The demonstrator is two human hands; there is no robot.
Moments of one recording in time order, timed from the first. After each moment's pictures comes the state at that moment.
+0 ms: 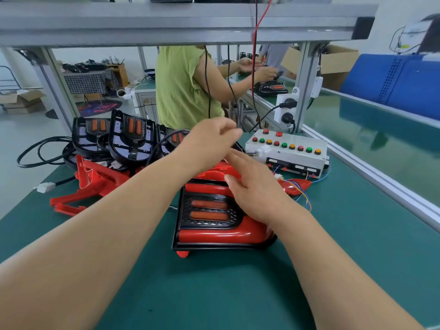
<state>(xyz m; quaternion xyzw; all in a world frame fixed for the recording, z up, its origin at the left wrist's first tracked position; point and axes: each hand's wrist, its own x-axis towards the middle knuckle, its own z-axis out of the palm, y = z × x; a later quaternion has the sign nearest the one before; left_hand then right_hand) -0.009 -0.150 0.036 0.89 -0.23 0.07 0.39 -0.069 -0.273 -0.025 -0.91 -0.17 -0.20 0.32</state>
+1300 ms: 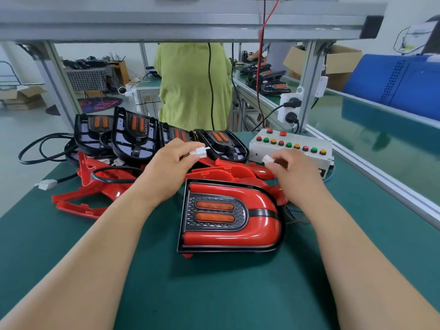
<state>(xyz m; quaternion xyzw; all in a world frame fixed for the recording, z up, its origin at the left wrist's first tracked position) 0.003 -0.074 -0.022 0.87 -0.22 0.11 0.43 -0.041 -0.334 -0.041 -0.91 0.05 -0.23 0.35</state>
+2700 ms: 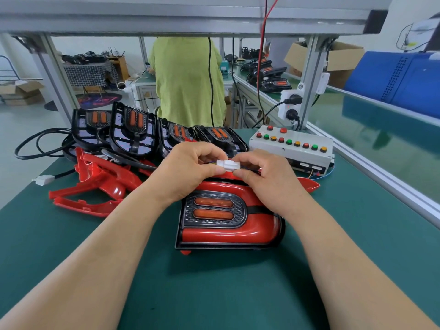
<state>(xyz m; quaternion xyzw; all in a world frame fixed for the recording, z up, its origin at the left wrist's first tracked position) -0.020 -0.101 -0.011 0.83 -0.28 0.05 0.47 -0.061 -0.291 -0.030 -0.90 -0.12 -0.20 0.37</state>
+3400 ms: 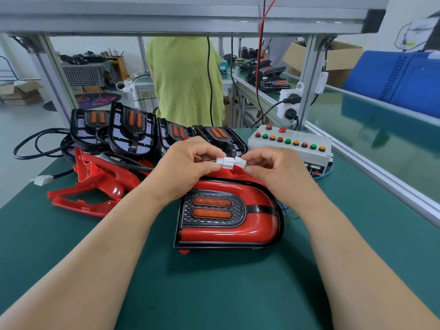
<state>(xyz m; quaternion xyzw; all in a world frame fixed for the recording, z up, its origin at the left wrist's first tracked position) -0.020 -0.099 -0.010 0.84 -0.27 0.07 0.47 -0.062 -0.308 -0.026 -0.84 -0.09 -0.18 0.50</state>
